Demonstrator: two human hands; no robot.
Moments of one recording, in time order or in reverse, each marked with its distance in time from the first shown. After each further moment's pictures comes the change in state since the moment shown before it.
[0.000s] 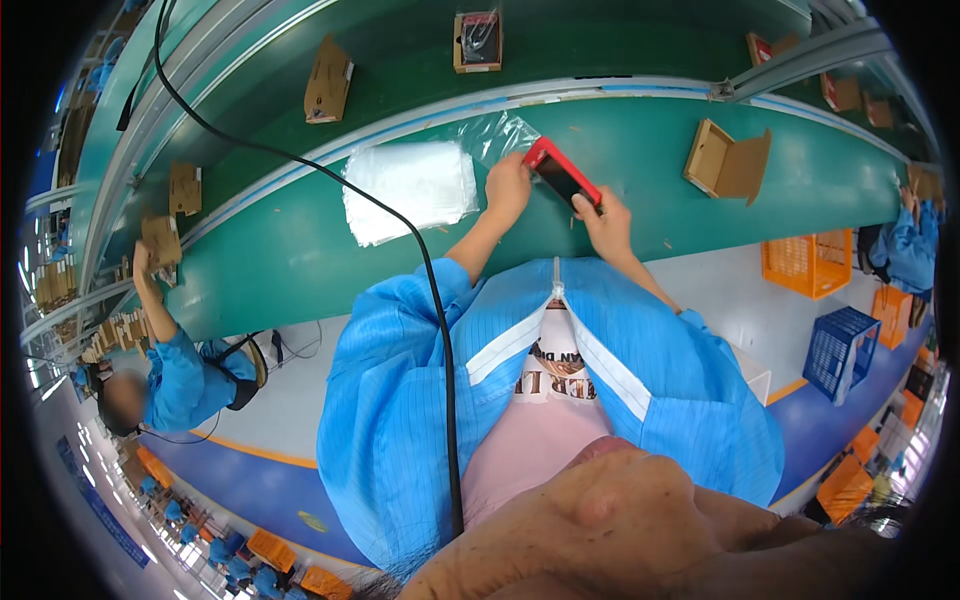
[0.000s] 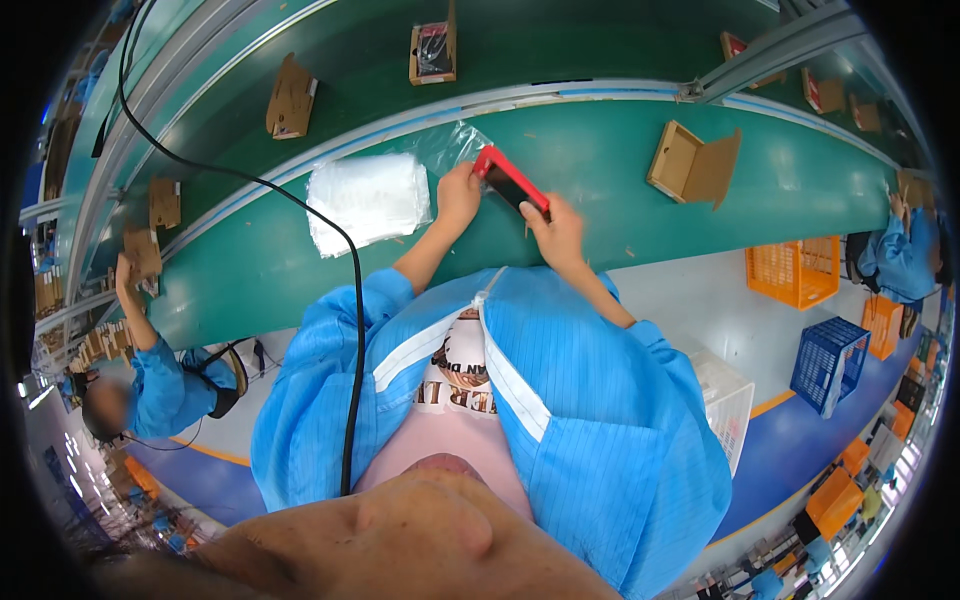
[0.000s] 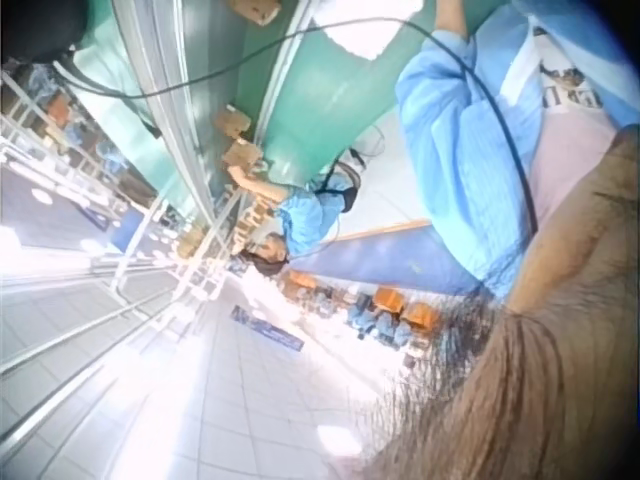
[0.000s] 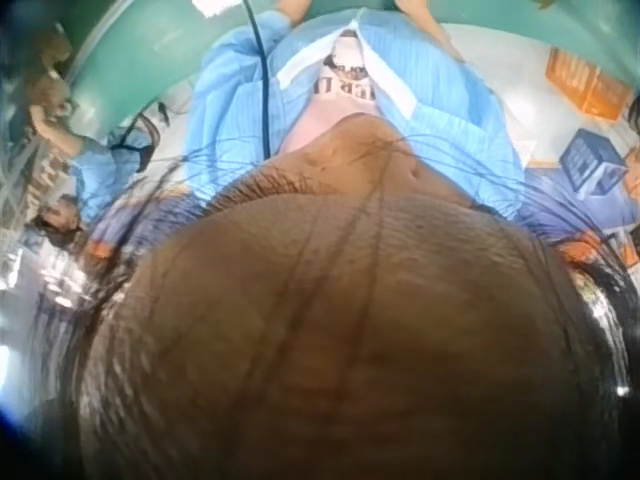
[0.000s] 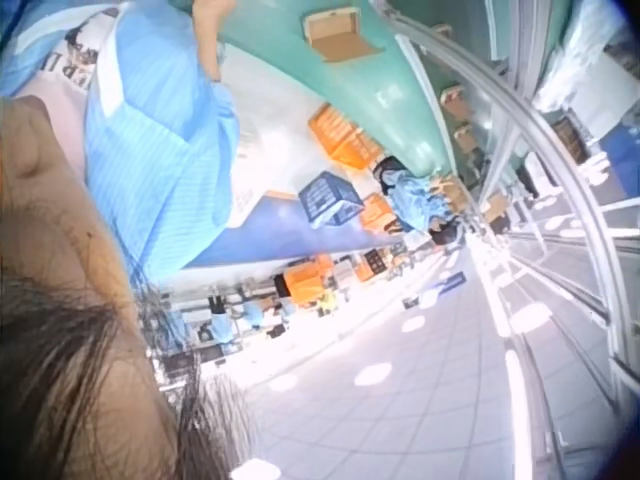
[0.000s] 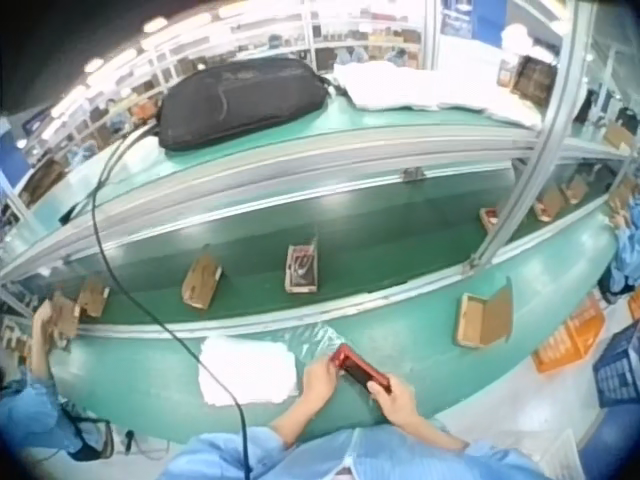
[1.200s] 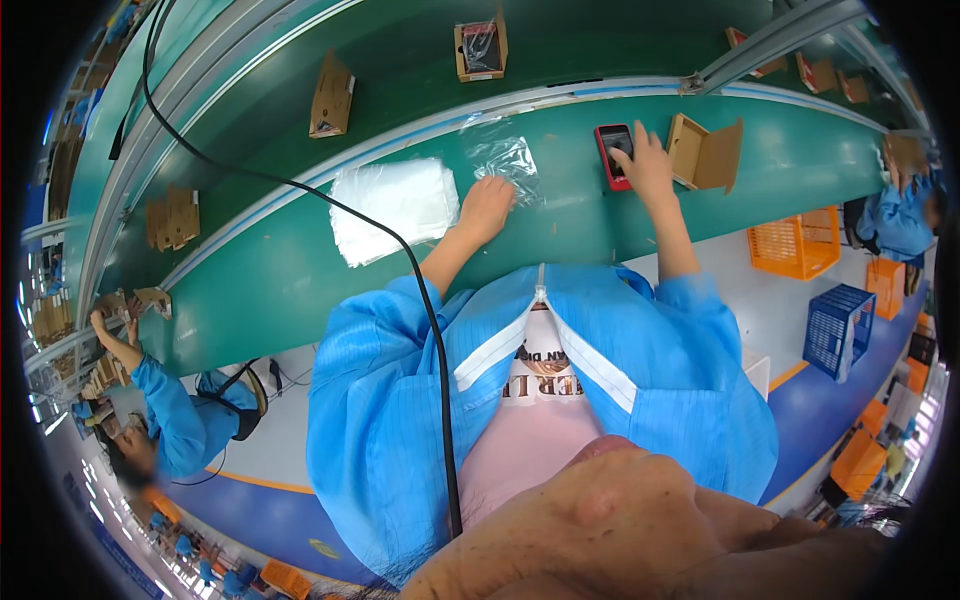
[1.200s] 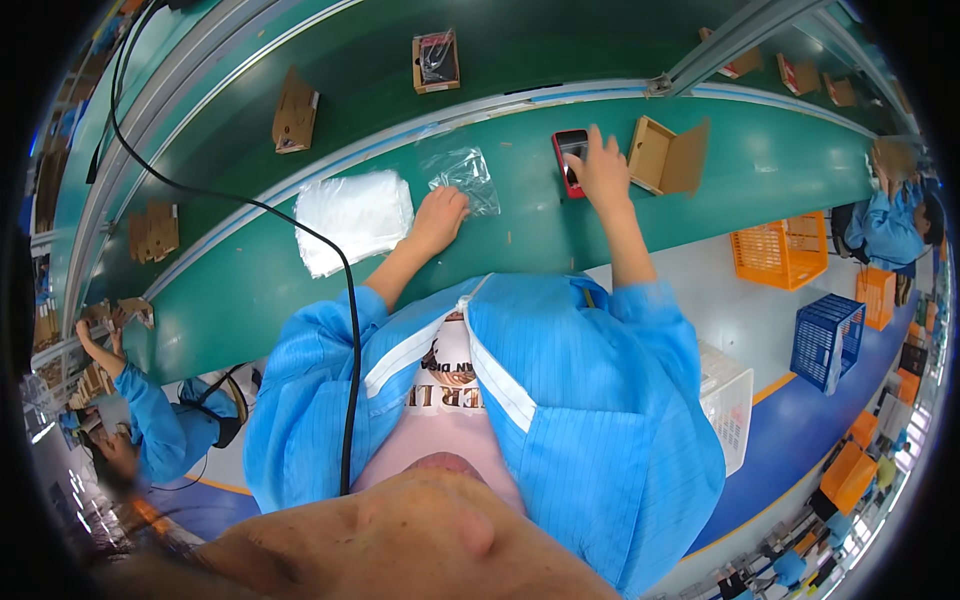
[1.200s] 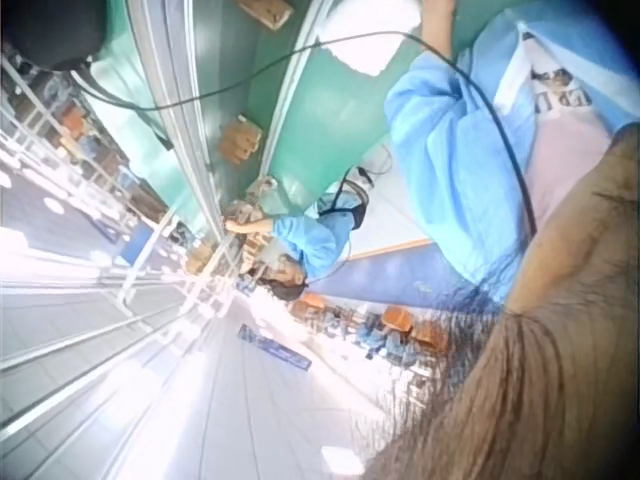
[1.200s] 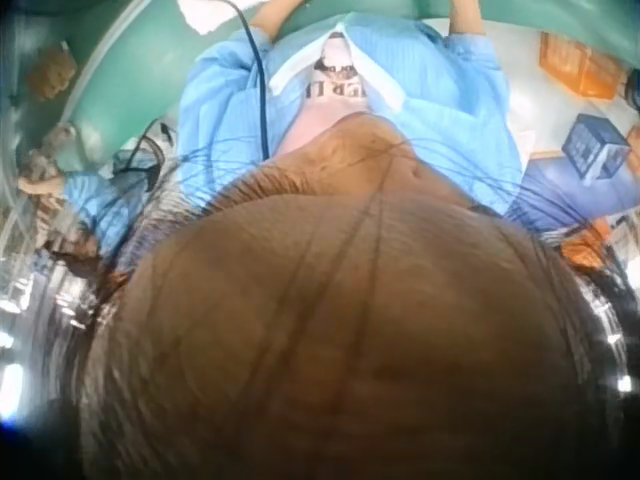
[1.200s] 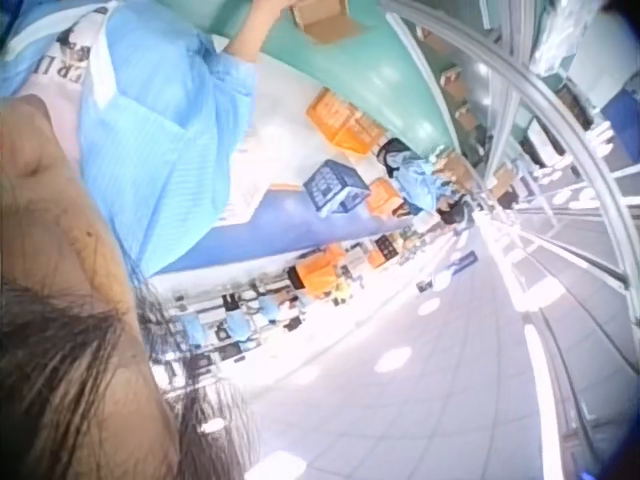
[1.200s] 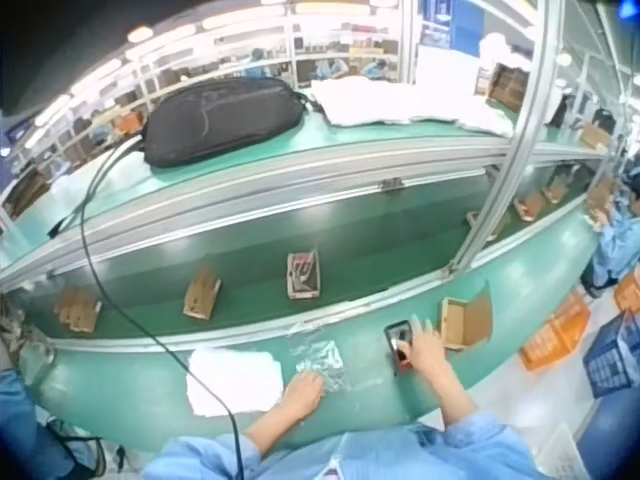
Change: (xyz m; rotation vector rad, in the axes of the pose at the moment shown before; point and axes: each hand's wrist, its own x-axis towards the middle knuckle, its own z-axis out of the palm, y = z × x) left_hand -0.009 -0.011 -0.033 0.279 -0.384 0.580; right_hand 0.094 0.017 -0.090 -0.908 0.149 -0.116
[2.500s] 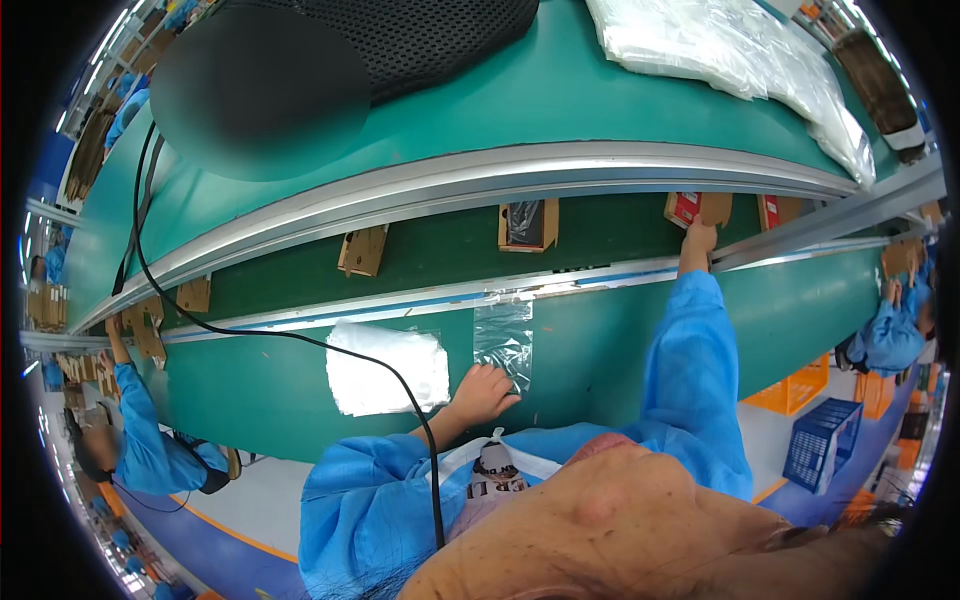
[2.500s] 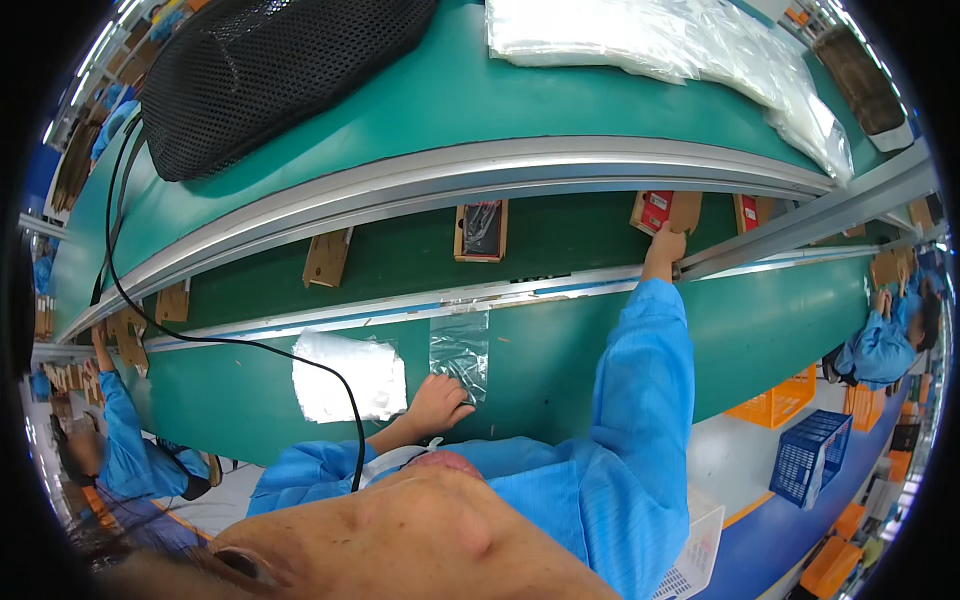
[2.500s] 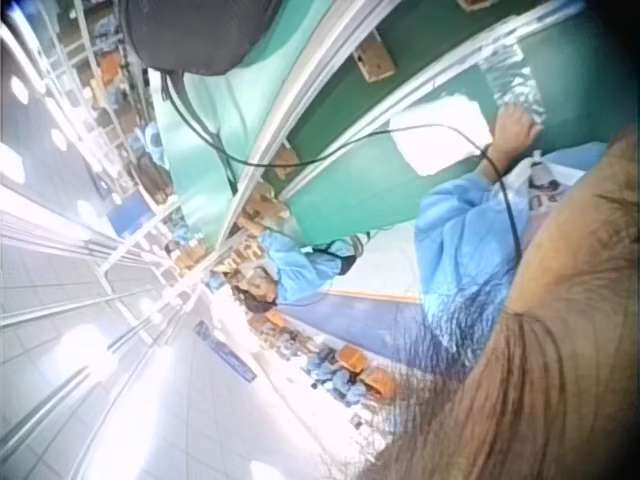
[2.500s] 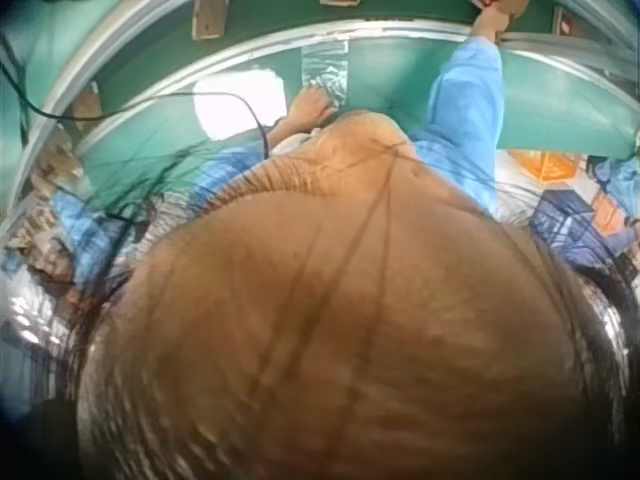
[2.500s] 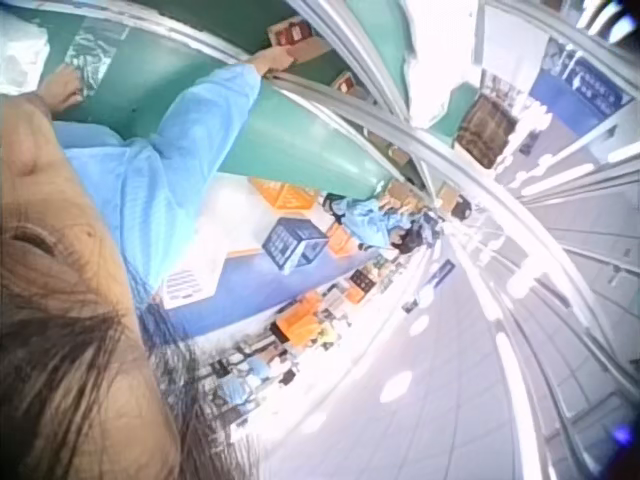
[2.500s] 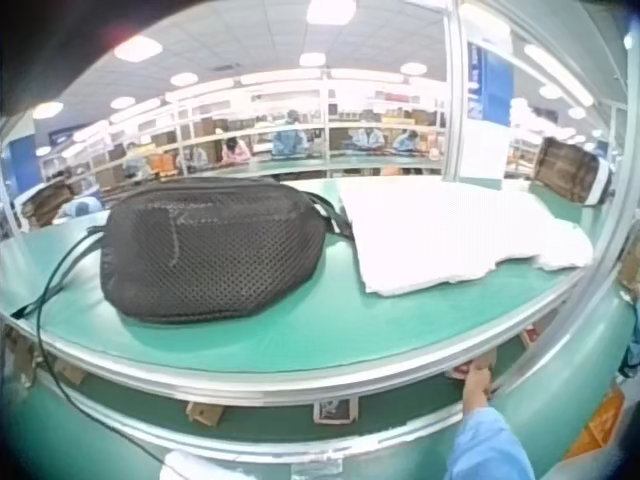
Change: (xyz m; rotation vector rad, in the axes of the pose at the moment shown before) left_hand 0.023 -0.002 -0.002 -0.121 0.002 0.037; right_hand 0.314 0.190 0.091 0.312 0.470 0.678
